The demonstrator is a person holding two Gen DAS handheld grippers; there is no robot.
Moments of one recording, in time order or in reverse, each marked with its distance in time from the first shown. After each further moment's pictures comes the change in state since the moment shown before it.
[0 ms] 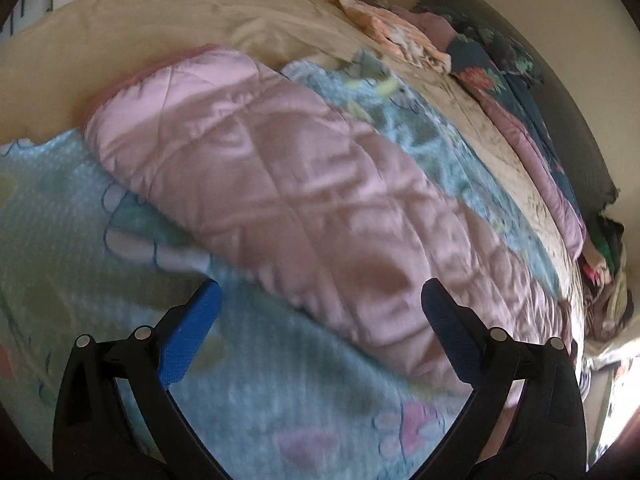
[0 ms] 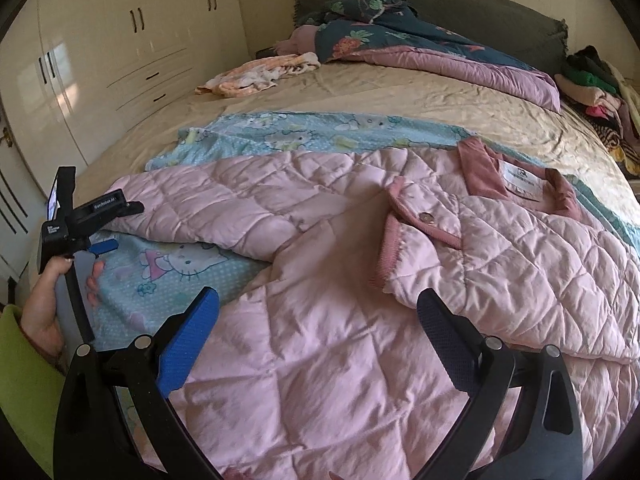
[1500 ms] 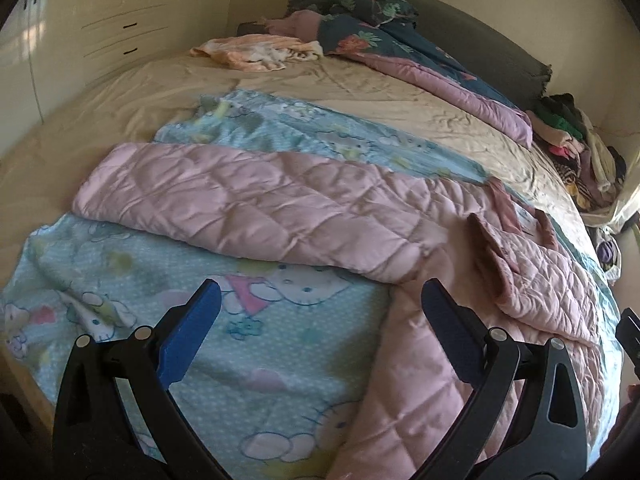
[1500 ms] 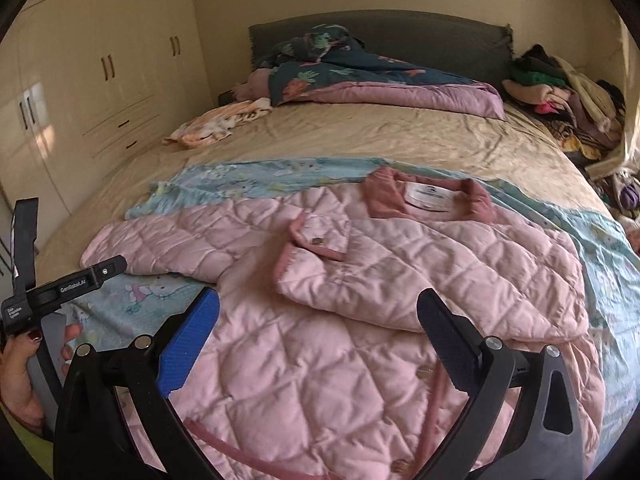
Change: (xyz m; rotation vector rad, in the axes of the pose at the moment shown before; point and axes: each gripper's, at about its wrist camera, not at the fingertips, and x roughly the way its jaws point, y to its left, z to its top) left arm -0.111 -0.131 -0.110 0.458 -0.058 -0.047; right arm -0.096 -0.058 -0.009 0.087 -0.133 -0.089
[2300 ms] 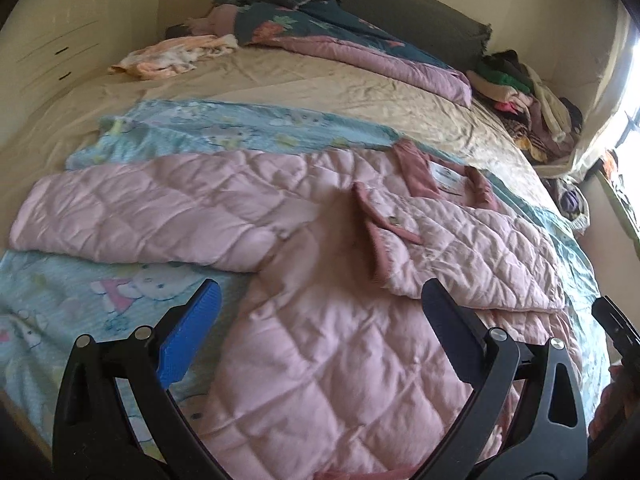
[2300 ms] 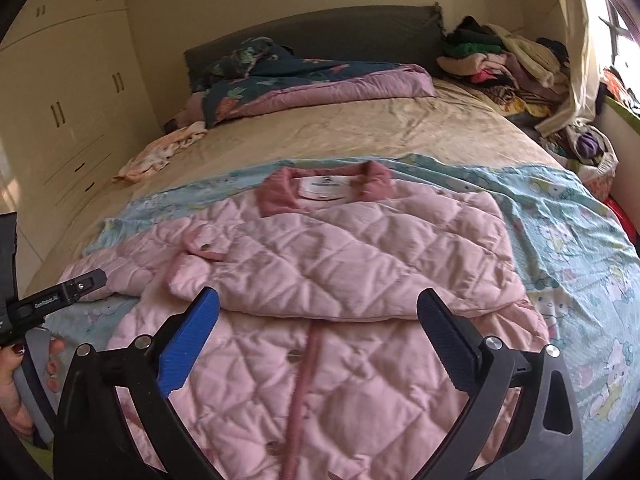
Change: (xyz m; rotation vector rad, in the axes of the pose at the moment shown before) left arm 0.004 -0.122 -0.013 0.158 0.051 -0.142; right arm -0.038 -0.125 -0.029 0.183 -0.032 -0.110
